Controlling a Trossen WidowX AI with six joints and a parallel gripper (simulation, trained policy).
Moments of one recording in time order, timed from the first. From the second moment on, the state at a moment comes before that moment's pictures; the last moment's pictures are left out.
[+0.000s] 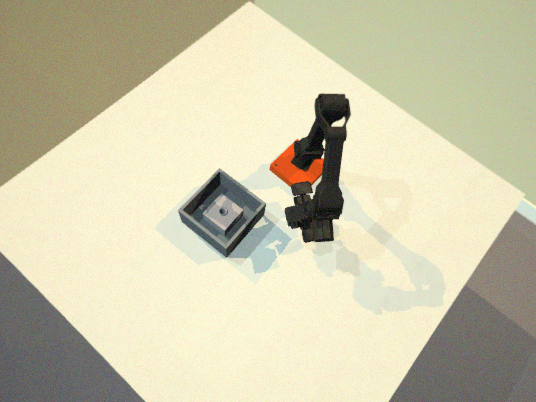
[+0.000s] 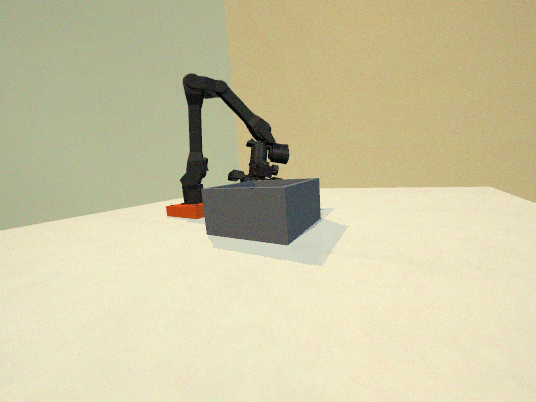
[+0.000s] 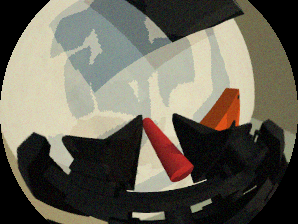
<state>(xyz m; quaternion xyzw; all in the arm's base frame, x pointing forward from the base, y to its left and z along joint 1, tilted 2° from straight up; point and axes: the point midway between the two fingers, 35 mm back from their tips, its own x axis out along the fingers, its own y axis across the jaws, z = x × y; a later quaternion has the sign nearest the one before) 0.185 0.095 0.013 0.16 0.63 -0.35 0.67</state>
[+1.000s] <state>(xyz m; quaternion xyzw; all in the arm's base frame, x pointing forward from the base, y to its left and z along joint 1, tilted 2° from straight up) 0.225 0.041 0.109 0.16 0.55 -0.41 0.71</state>
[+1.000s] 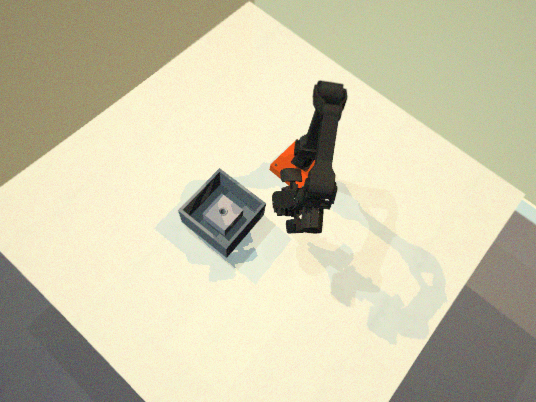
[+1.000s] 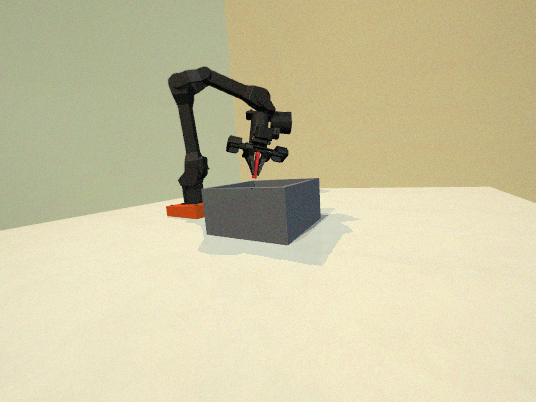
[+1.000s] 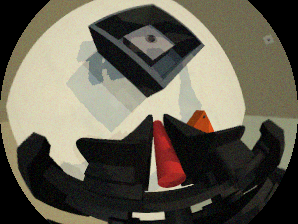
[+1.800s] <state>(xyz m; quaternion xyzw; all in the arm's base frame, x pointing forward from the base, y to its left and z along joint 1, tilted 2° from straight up) 0.283 -0.052 0.124 0.23 0.48 -0.48 0.70</state>
